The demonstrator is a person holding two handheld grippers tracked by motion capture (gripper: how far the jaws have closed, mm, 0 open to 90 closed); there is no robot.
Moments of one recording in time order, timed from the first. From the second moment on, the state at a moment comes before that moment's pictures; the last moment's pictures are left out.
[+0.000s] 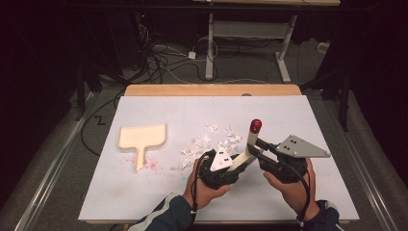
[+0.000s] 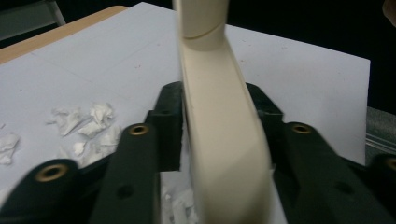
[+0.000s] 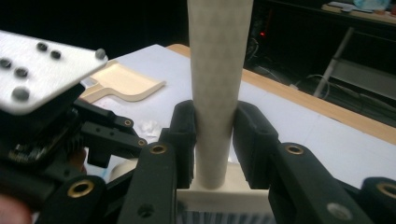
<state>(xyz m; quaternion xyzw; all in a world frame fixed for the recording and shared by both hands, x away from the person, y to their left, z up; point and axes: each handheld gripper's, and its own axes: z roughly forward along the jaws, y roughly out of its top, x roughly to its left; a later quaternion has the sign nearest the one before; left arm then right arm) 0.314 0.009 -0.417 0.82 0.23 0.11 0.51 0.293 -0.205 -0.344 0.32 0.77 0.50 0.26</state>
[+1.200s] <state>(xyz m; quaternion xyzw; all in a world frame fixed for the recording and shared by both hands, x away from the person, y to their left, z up) 0.297 0.064 -0.403 0.88 0.09 0.07 0.47 0.295 -0.194 -0.397 0.06 0.92 0.38 0.08</state>
